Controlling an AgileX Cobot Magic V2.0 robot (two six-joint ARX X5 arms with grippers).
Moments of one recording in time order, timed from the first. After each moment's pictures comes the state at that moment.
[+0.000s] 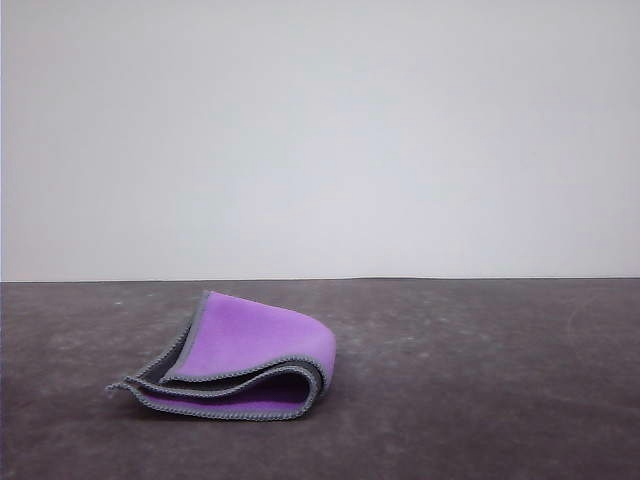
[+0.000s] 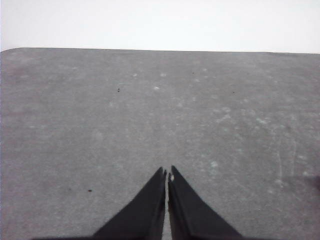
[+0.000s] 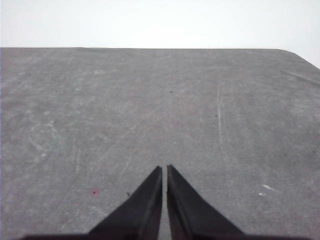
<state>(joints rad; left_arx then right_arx) 0.00 0.01 0.03 -0.17 0.06 -0.02 0.00 0.00 0.02 -0.17 0.00 0.05</state>
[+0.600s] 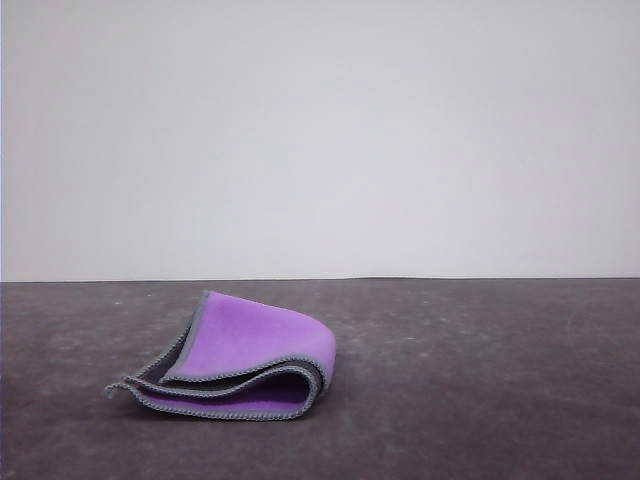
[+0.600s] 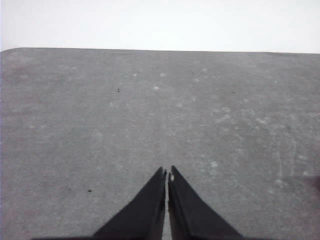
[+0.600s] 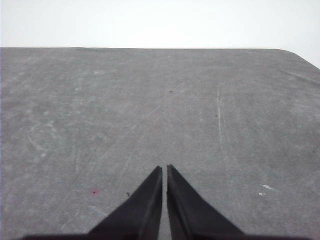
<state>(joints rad) 0.00 0.01 0.03 -0.17 0.06 -0.02 0.00 0.00 0.02 -0.17 0.00 0.05</state>
